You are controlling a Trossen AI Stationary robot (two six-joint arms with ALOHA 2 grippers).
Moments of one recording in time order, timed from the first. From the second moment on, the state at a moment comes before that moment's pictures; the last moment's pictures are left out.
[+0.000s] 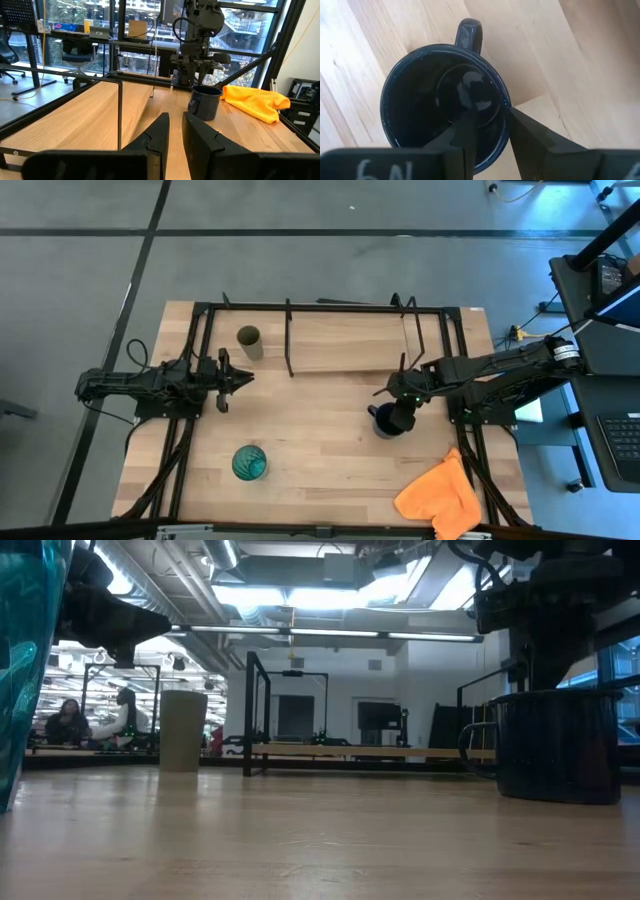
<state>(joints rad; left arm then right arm) 0.01 0.02 0.01 0.04 -0.16 -0.12 0.12 1.21 0.81 -0.85 -0.03 0.60</state>
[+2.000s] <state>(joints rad) 0.01 0.02 0.01 0.04 -0.16 -0.12 0.16 1.44 0.99 -0.81 -0.34 0.49</state>
